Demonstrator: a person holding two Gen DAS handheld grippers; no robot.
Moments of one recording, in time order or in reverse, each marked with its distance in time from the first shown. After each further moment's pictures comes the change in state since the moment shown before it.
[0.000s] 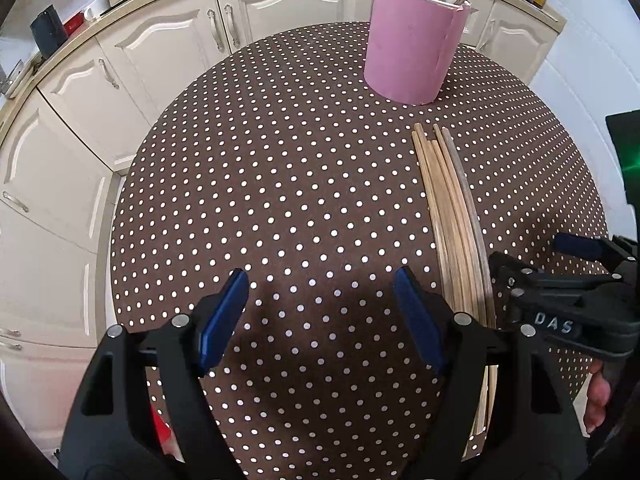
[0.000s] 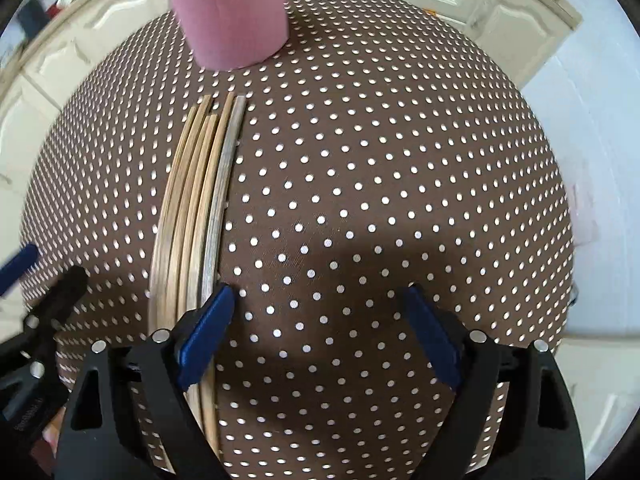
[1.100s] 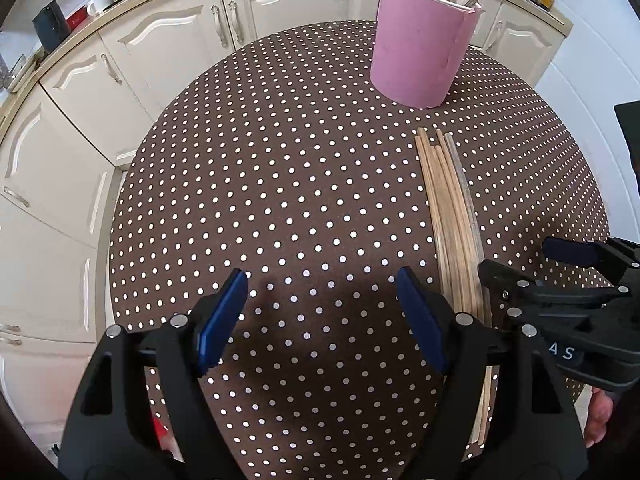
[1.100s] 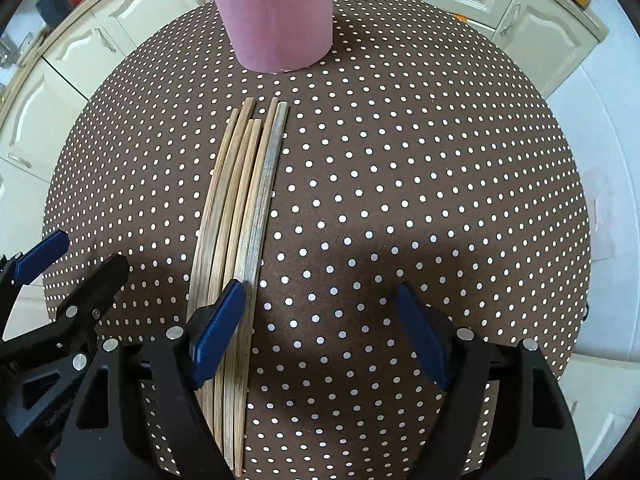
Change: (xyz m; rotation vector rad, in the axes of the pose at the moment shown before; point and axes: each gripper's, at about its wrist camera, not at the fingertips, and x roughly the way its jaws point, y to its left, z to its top) left arm 0.009 0.000 0.005 -0.029 0.012 0.010; right arm -0.001 0.043 0.027 -0.092 0.007 0.041
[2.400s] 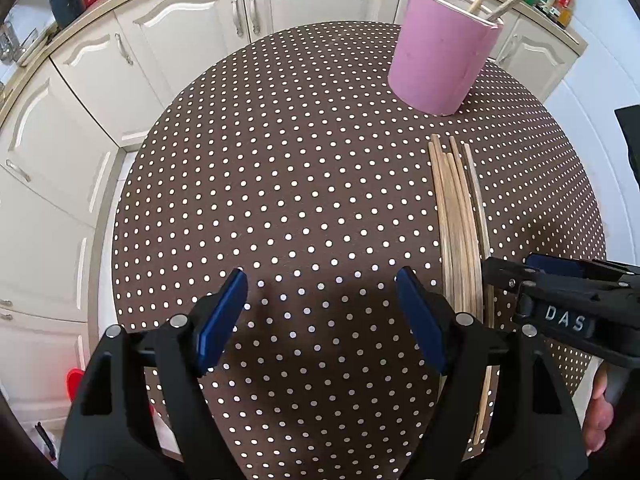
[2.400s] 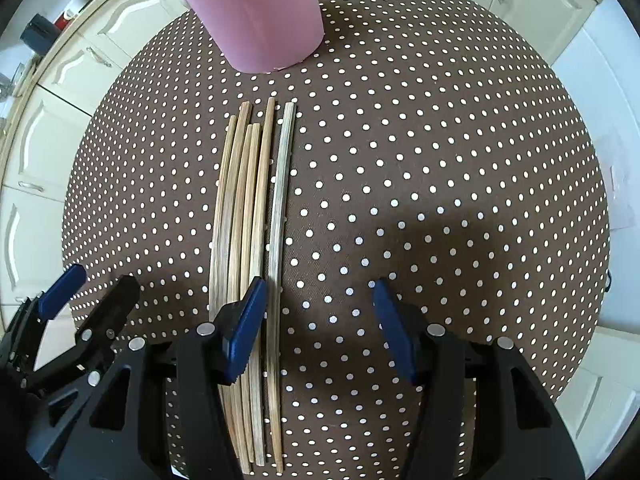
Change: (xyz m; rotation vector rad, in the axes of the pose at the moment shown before) left arm -0.004 0.008 -0.001 -0.078 0.012 -0.006; right arm -0.001 -0.022 0.019 0.078 0.065 0.078
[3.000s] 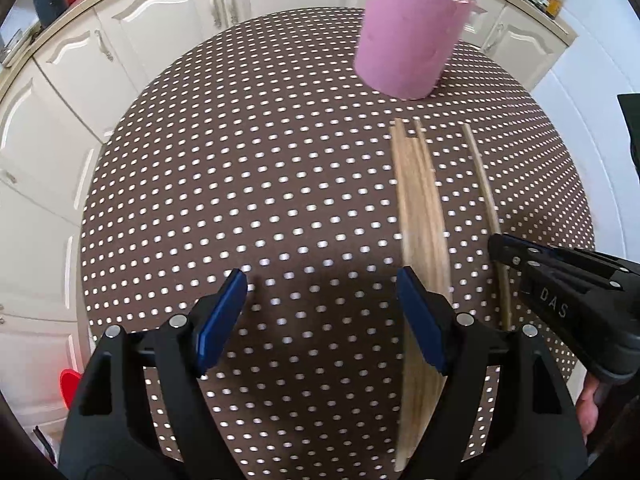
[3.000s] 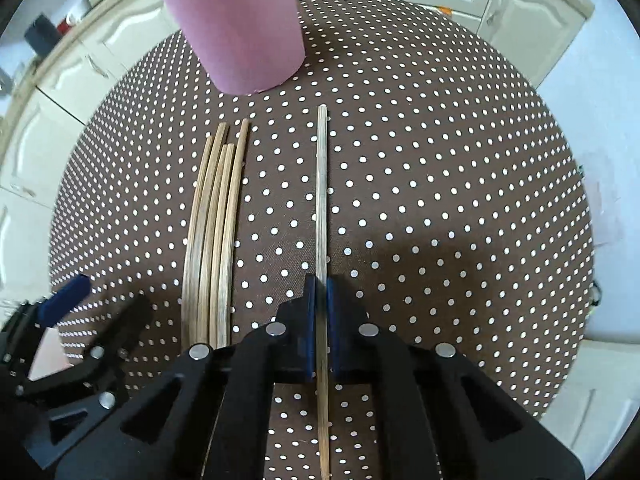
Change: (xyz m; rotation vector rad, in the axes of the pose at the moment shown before) left arm 0.010 -0.032 0.000 0.026 0.035 -0.056; right arm -0.009 0.001 -0.008 0.015 -0.096 -0.007
